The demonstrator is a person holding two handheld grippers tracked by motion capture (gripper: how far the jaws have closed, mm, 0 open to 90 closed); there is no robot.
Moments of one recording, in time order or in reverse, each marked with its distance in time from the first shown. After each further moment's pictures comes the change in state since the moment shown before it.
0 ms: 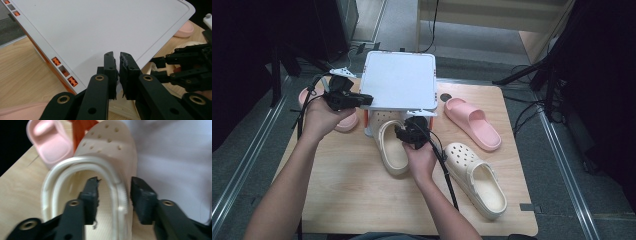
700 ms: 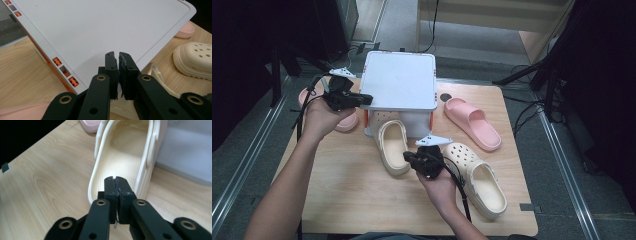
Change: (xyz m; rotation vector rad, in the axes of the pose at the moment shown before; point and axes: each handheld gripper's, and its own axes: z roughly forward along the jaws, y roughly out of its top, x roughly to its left) left arm 0.000 -0.001 0.000 -0.007 0.007 -0.004; right arm 0.004 -0.057 -0.074 0.055 0.175 -0.157
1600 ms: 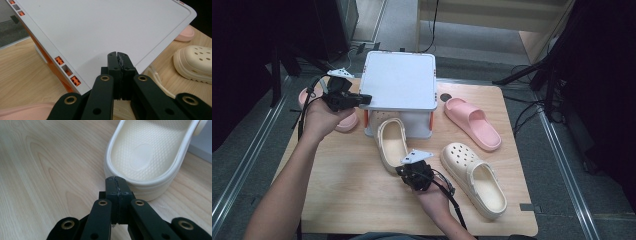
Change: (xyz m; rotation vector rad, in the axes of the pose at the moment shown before) left arm 0.002 -0.004 0.000 -0.025 0.002 -0.011; right arm 0.021 -0.028 0.030 0.105 -0.008 -0.186
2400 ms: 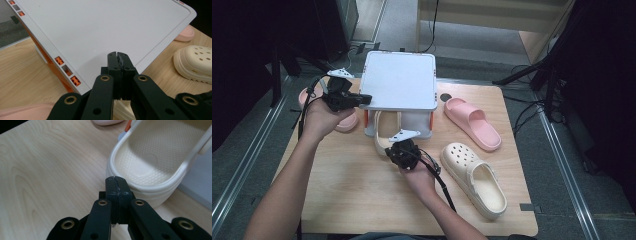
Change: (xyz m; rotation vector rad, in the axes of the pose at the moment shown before) left arm 0.000 0.000 0.000 0.000 -0.001 0.001; right arm -0.014 0.051 0.038 -0.029 -0.002 0.003
